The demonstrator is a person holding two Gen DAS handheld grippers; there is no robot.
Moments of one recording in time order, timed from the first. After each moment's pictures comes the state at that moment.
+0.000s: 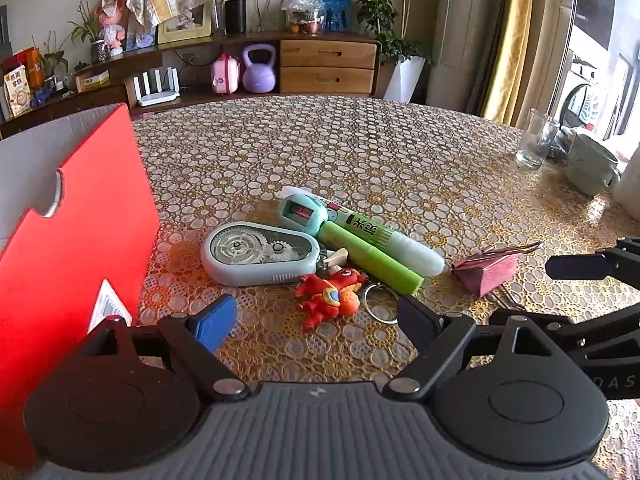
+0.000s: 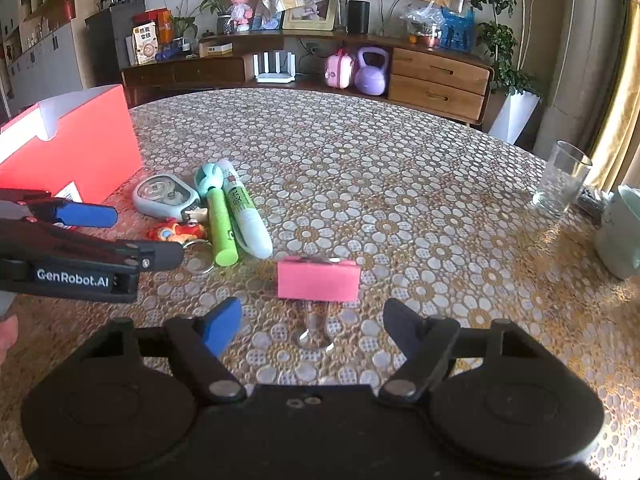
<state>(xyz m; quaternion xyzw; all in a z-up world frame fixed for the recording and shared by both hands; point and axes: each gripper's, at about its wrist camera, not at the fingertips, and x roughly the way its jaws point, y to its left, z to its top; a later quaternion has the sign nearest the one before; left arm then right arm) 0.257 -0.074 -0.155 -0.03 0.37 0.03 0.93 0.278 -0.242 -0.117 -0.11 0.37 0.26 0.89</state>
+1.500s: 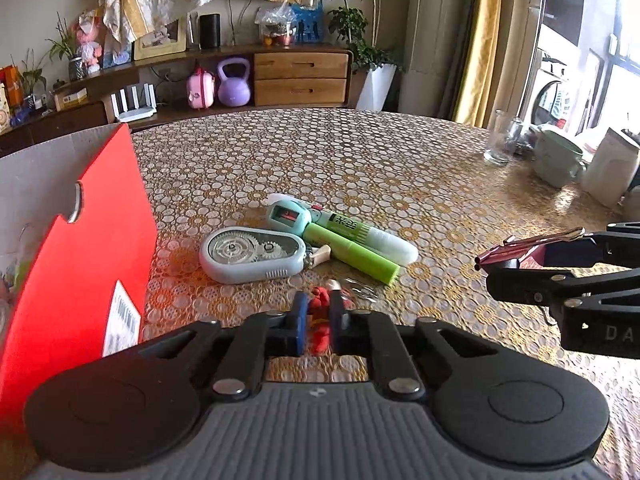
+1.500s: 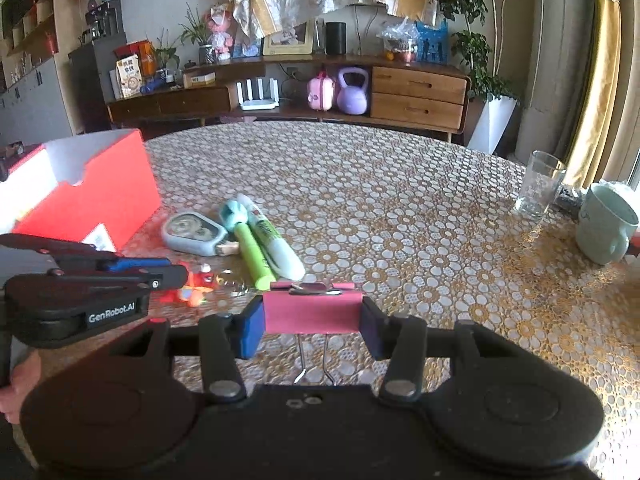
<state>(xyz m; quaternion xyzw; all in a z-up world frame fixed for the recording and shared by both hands) 0.229 -0.072 -0.144 -0.02 0.35 -0.01 0.94 0.236 -0.243 -0.077 -0.07 0.35 0.23 0.91</state>
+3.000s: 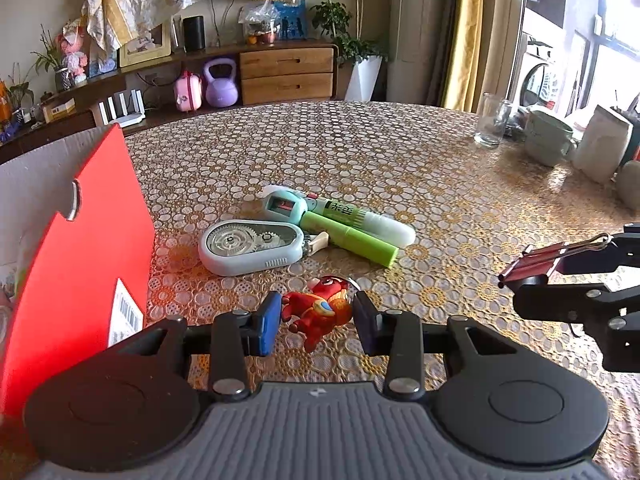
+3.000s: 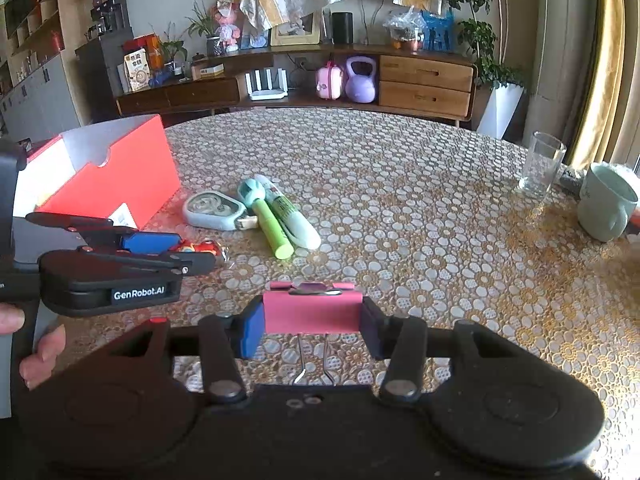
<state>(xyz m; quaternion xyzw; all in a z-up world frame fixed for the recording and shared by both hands) 0.225 -0.071 -0.147 0.00 0.36 -0.03 0.93 0.214 -0.247 -0.081 -0.06 0.36 0.24 0.90</state>
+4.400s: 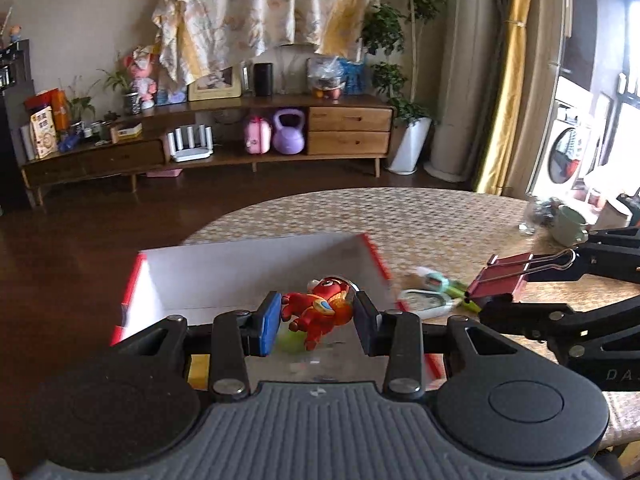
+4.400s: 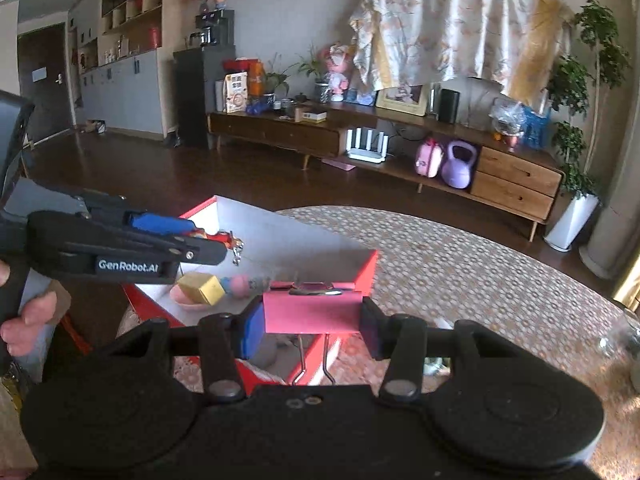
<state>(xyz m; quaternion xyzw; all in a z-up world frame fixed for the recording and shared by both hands) 0.130 0.125 0.000 -0.02 0.31 0.02 0.95 0.159 -0.056 0.037 -0.13 0.28 0.35 0.88</state>
